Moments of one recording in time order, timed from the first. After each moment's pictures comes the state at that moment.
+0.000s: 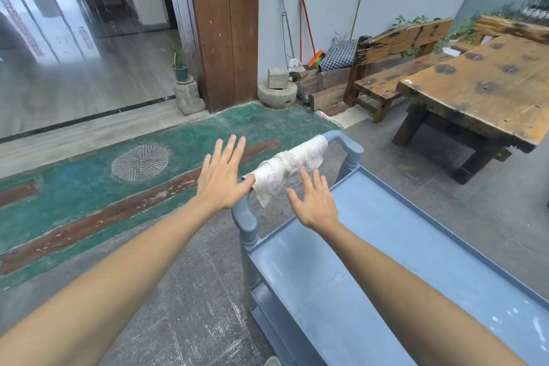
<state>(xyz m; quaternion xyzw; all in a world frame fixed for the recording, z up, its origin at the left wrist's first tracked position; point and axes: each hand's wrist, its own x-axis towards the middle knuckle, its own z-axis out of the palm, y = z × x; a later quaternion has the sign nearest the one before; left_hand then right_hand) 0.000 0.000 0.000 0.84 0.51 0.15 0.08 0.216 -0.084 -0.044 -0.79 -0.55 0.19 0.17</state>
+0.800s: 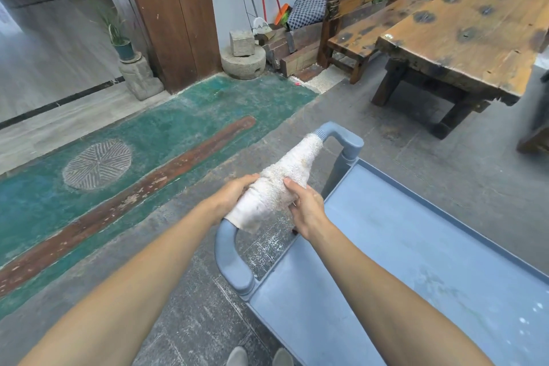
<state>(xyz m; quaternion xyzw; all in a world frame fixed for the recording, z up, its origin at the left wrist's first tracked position) 0.084 0.127 -0.080 0.50 0.47 0.08 0.72 0.235 0.023 -0.103 -0.53 0.01 0.52 0.66</state>
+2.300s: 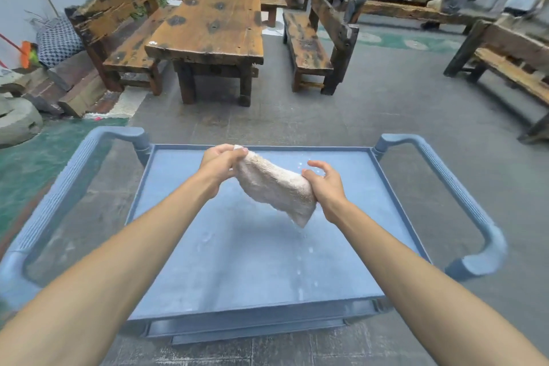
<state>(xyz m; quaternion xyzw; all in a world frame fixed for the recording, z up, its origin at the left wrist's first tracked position) 0.302 -0.175 0.009 0.64 0.24 0.04 0.73 0.345 -0.414 -0.014 -0.76 0.09 0.14 0.63</state>
